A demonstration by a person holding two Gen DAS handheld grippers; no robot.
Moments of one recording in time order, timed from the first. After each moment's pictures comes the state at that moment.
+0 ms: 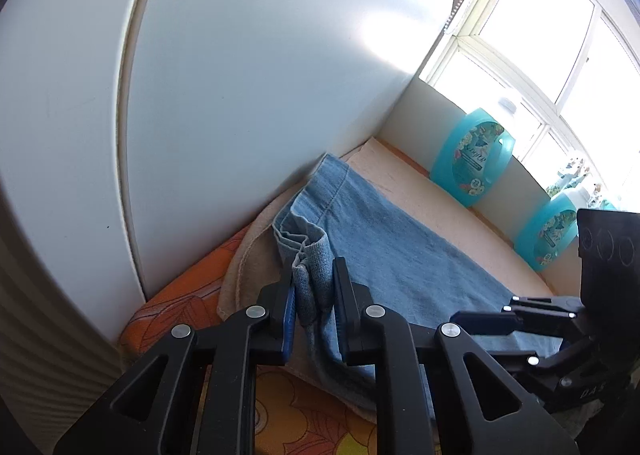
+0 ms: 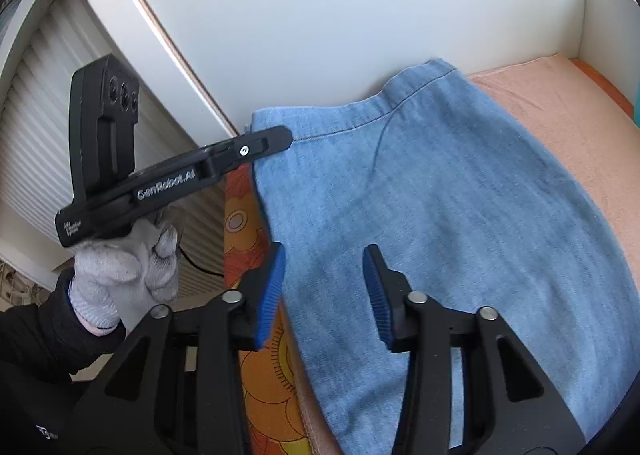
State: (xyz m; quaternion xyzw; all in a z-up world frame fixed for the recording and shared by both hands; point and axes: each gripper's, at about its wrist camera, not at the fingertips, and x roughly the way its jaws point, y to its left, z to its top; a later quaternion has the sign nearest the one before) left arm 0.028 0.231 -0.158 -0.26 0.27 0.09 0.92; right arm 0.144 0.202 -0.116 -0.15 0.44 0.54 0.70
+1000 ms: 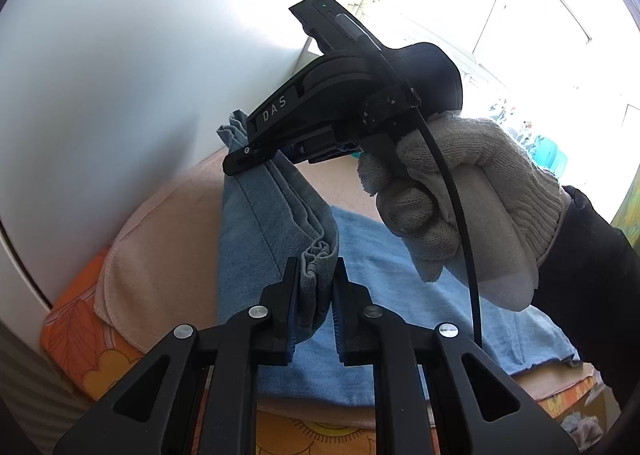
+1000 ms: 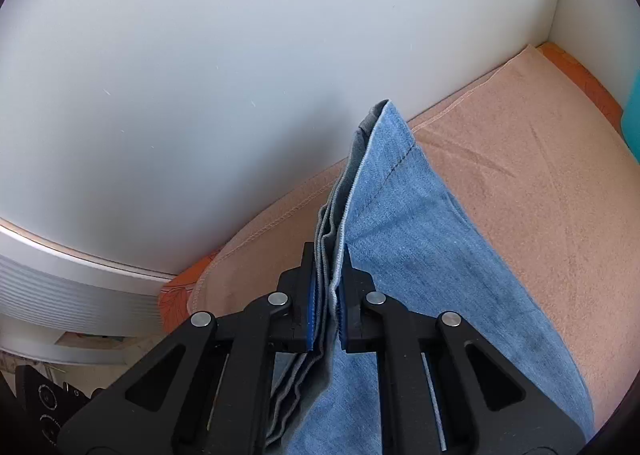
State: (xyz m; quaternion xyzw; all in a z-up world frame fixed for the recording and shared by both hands) left arm 0.044 0.184 -0.133 -0.20 0.27 -0.05 0.94; right arm 0.232 0.316 -0.091 -0.14 0.51 0.45 0.72
